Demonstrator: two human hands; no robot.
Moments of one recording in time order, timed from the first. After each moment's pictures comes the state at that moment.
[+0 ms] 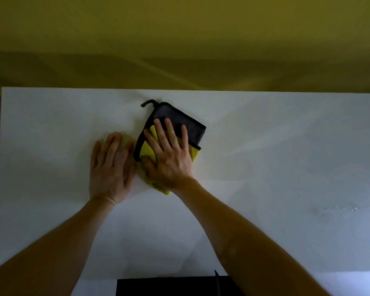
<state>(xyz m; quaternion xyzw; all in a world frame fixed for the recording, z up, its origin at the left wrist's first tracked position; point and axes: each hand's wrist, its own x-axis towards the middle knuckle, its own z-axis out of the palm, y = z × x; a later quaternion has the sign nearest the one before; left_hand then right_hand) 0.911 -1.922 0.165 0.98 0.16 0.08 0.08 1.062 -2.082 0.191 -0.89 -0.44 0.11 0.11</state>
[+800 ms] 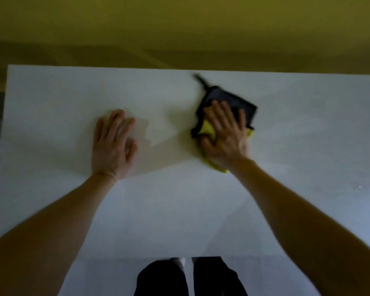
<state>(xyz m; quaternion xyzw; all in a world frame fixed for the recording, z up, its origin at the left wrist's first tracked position) 0.917 -1.925 0.172 0.98 0.16 0.11 0.08 1.123 -2.201 0.176 -0.92 -0.38 0.03 0.11</state>
